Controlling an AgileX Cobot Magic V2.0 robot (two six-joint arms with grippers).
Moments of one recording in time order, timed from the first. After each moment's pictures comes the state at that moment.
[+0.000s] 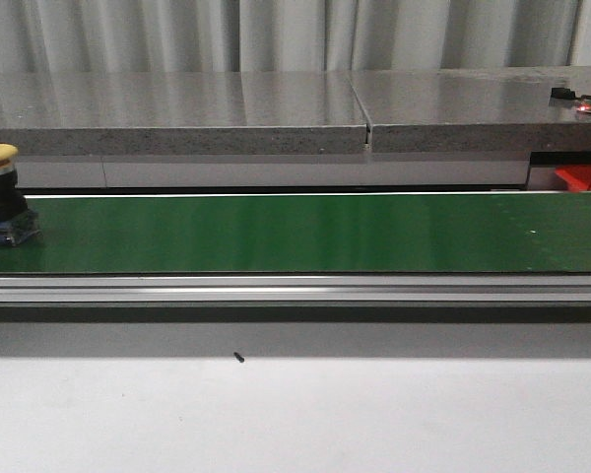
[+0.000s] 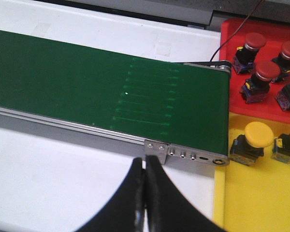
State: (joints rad) left arm 0.50 2.08 -1.63 -0.15 0.53 0.16; right arm 0.05 0.49 -0.65 0.10 0.77 -0.11
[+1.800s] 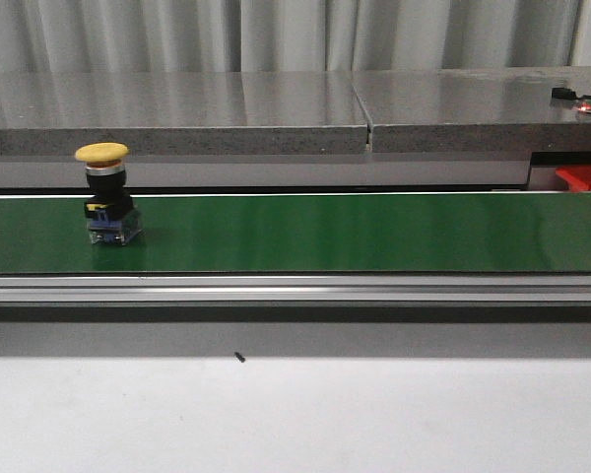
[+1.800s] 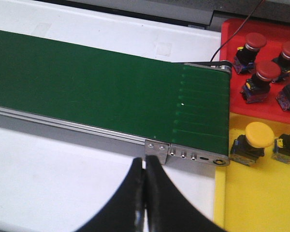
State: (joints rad) left arm 0.50 2.13 -1.64 -0.13 0.56 0.16; right arm 0.05 0.49 -0.65 0.10 0.77 -0.11
